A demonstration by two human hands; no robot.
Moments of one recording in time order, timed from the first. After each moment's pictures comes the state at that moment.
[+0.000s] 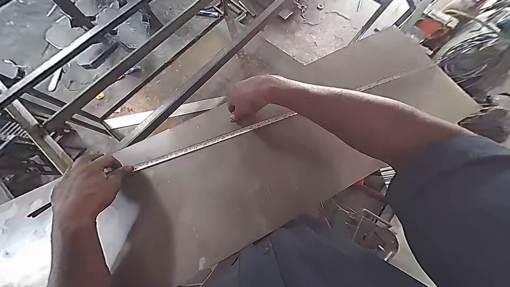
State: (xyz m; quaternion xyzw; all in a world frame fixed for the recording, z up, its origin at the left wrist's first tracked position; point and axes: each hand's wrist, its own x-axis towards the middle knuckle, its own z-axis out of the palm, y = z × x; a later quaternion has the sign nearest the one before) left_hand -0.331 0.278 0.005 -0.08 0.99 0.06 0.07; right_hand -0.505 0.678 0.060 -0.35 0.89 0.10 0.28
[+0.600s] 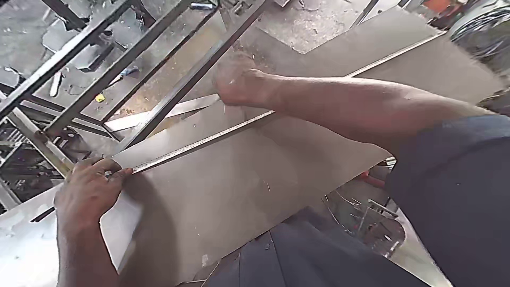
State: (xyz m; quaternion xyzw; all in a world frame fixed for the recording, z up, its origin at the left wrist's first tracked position) left_hand -0.329 0.283 0.009 -0.10 0.99 0.06 0.08; right_hand -0.487 0.655 0.079 -0.23 0.95 0.09 0.17
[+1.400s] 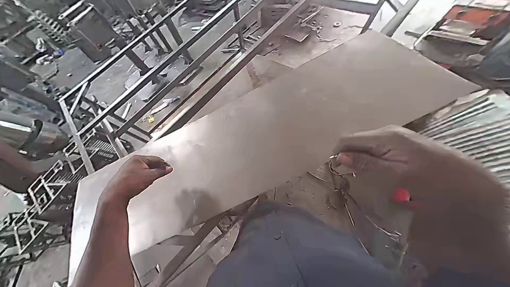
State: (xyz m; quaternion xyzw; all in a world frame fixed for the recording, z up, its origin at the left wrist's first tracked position) left_hand -0.251 0.390 0.093 -0.04 0.96 0.25 0.12; right_hand -0.215 0.931 0.112 -0.32 0.86 -0.40 0.05
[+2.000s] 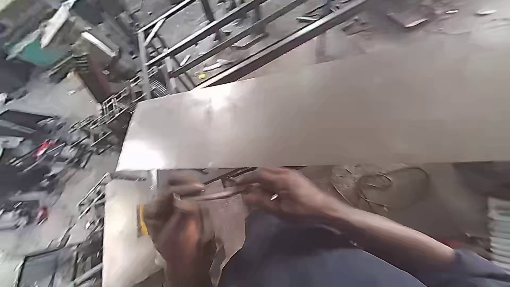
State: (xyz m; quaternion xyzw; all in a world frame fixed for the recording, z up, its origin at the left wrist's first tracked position) left_hand -0.024 0.585 0.090 -0.03 0.68 0.61 -0.39; right_hand -0.165 0.792 0.057 -0.50 0.69 -0.49 0.18
